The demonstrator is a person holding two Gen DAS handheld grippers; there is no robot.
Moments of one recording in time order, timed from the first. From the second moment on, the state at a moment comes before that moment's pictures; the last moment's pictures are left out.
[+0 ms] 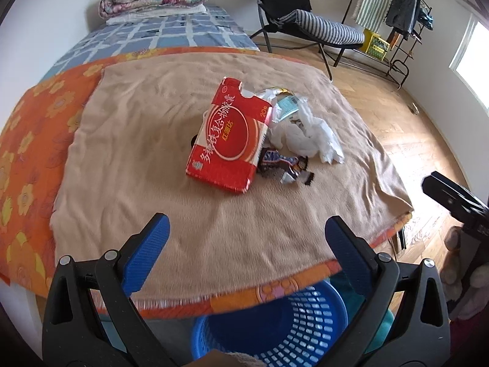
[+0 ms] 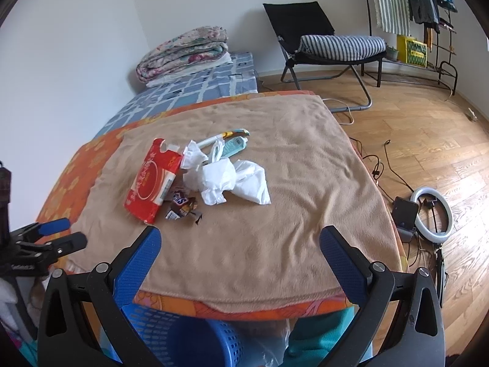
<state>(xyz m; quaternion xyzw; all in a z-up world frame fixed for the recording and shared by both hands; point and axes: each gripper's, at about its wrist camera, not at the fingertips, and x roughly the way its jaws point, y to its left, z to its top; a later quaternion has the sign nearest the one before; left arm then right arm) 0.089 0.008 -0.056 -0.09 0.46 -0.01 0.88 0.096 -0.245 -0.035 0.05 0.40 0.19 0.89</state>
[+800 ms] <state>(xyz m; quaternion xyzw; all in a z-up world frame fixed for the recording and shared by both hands) 0.219 0.006 -0.108 -0.03 0.51 0.01 0.86 0.185 -0.219 -0.067 0.09 0.46 0.21 0.86</state>
